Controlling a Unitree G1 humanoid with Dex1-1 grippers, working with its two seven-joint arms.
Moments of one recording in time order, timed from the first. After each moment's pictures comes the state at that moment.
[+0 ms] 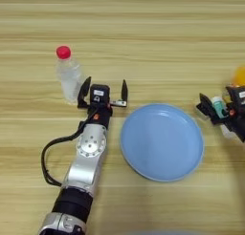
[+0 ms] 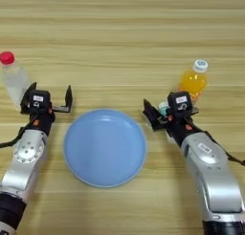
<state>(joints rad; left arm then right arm) -0.17 -0.05 -0.10 0.32 0.08 -0.25 0.09 0.02 -0.28 -0.05 -0.33 0.16 0.38 0.28</state>
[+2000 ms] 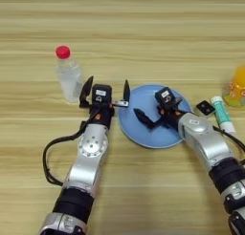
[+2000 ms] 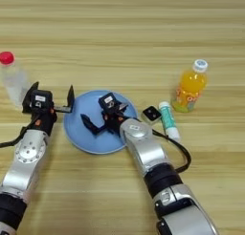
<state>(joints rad) -0.17 -0.04 -0.12 0.32 0.08 -0.25 0.10 -0.40 -0.08 0.22 0.49 0.06 0.12 0.40</state>
